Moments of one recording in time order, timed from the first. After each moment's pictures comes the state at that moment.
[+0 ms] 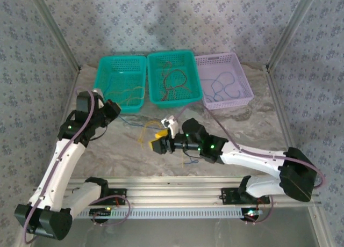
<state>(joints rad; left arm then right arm) -0.23 0.95 1.01 -0.69 0.11 -0.83 1.05 1.29 0.78 0.23 -0.27 0.47</state>
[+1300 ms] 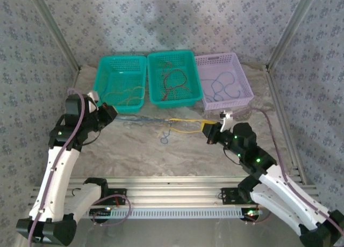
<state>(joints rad) -0.12 0.88 1.08 -0.85 0.27 -0.72 0.58 0.62 0.54 -0.18 -0.13 0.51</state>
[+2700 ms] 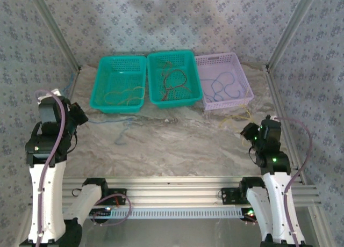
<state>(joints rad) -0.03 0.82 1.33 -1.08 -0.25 -0.45 -0.03 0.57 0.64 -0.65 -0.03 0.69</state>
